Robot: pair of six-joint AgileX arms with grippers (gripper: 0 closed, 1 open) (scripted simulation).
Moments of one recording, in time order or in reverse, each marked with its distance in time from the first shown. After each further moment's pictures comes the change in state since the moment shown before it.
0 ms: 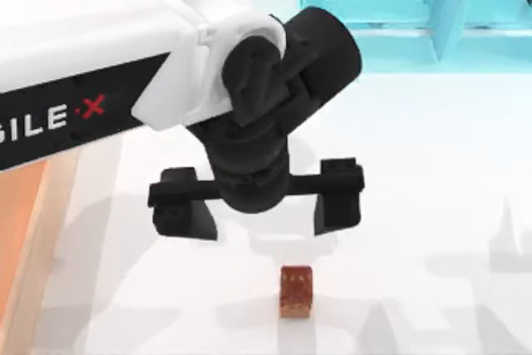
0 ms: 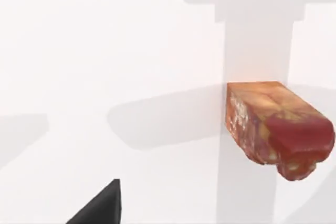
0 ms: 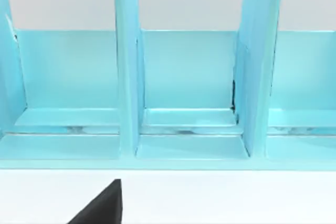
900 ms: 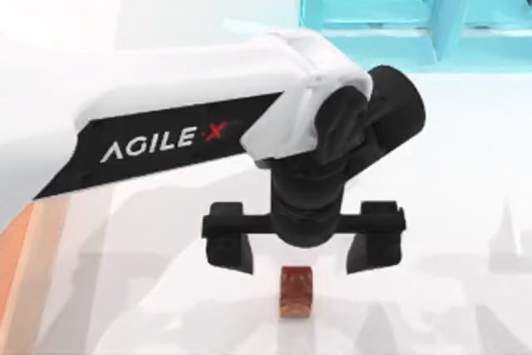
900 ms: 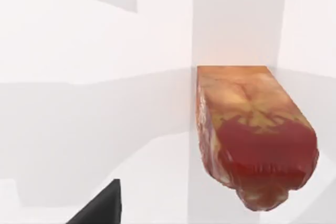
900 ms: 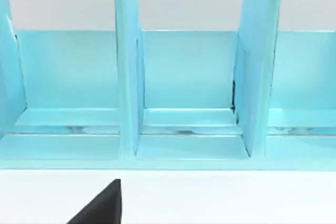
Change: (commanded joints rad) left arm -0.087 0.201 0.082 -0.004 0.000 -0.084; right arm 0.000 0.000 0.000 0.000 0.000 0.000
